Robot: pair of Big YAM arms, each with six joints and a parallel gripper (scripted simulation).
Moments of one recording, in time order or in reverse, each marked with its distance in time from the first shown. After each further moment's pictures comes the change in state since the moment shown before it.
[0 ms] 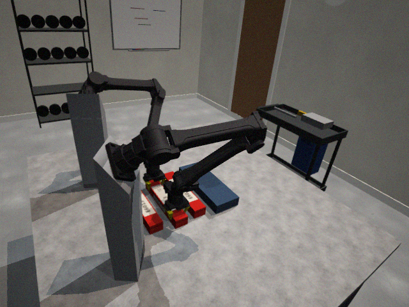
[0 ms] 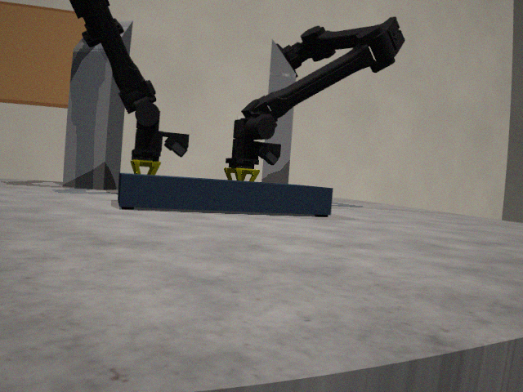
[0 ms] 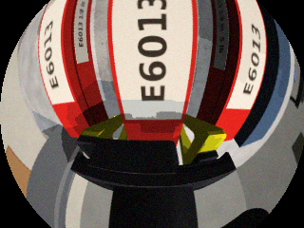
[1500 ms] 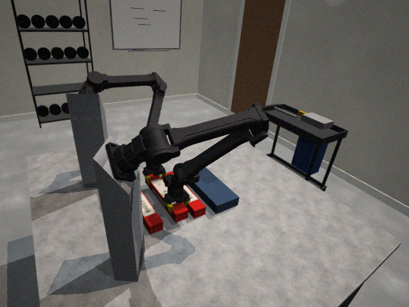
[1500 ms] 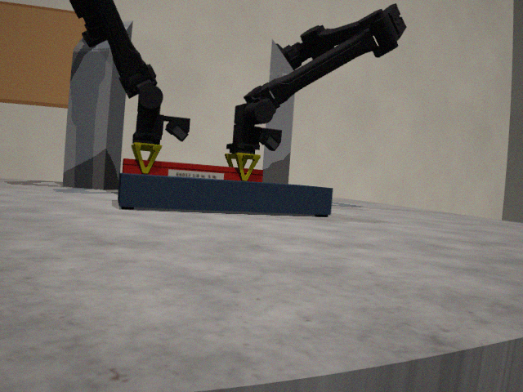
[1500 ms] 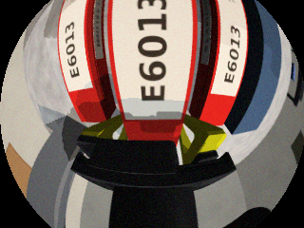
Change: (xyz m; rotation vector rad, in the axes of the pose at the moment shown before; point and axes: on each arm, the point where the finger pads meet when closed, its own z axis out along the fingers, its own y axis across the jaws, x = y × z) left arm 0.000 0.001 -0.040 -0.007 0.000 -0.001; right arm 0.001 0.001 -0.042 -0.005 0.004 0.000
